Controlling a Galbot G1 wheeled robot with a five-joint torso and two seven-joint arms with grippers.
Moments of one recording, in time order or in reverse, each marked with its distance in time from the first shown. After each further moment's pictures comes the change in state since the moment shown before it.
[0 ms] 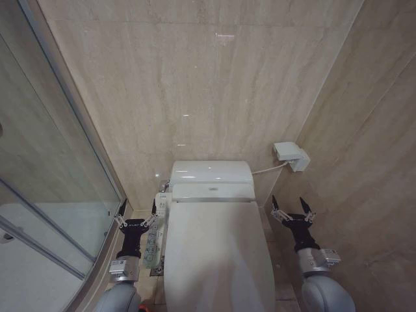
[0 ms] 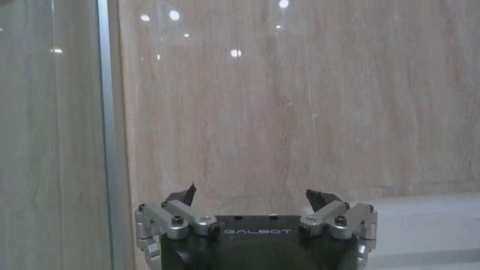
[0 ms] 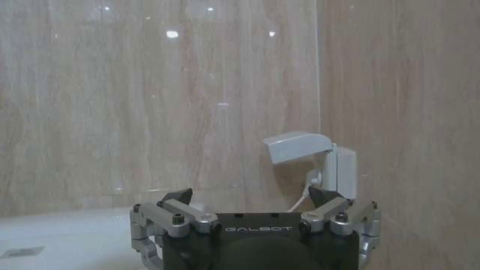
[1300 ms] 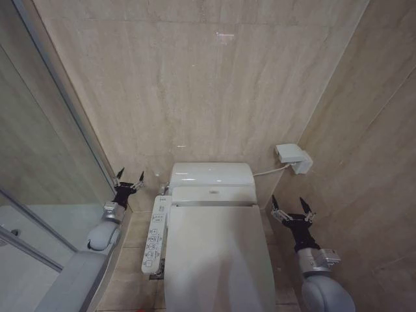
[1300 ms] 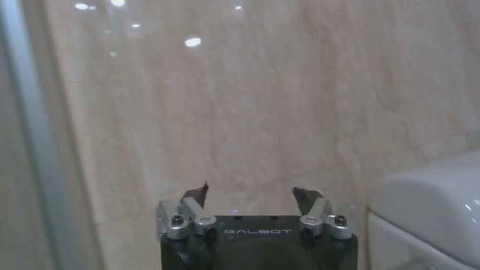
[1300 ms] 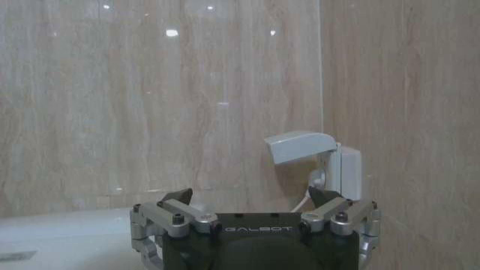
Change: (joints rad) left arm -0.622 0.283 0.148 0.658 -0.237 -0.078 0.195; right arm 0.000 0.000 0.000 0.000 0.000 0.000 0.000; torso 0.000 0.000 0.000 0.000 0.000
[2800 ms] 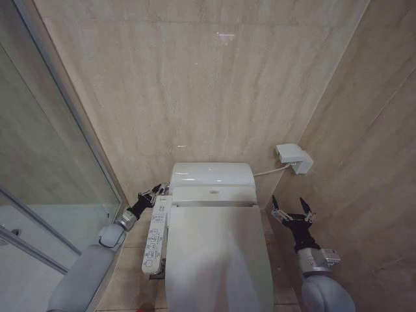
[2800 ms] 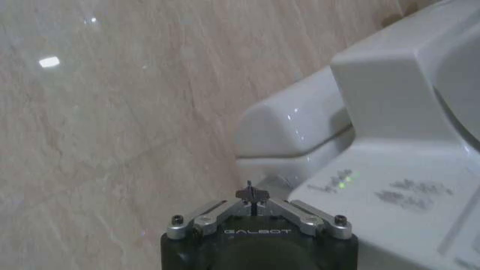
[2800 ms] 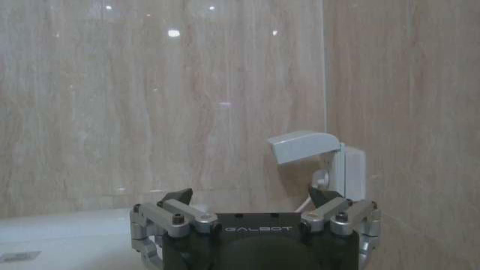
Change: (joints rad) left arm -0.102 -0.021 0.130 0.288 0.193 -0.269 0.283; right arm 0.000 0.000 0.000 0.000 0.000 0.000 0.000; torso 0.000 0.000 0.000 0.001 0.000
